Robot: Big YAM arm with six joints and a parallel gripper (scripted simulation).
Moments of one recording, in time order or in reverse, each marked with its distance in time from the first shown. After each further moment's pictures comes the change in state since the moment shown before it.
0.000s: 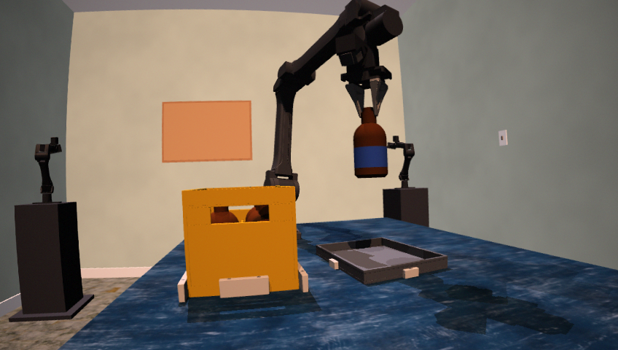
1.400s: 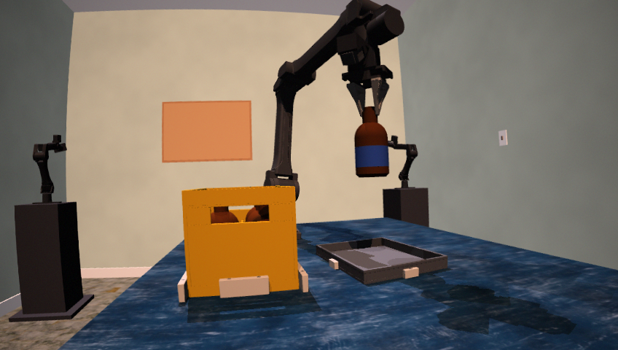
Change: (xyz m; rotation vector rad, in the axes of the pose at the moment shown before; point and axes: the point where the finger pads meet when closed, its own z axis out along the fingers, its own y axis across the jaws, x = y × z) arm 0.001 0.002 -0.001 0.000 0.000 0.000
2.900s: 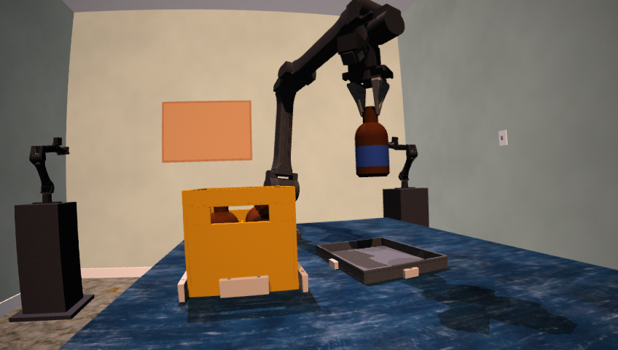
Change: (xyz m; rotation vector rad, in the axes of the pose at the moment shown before) arm 0.000 0.001 0.000 -0.001 0.000 -0.001
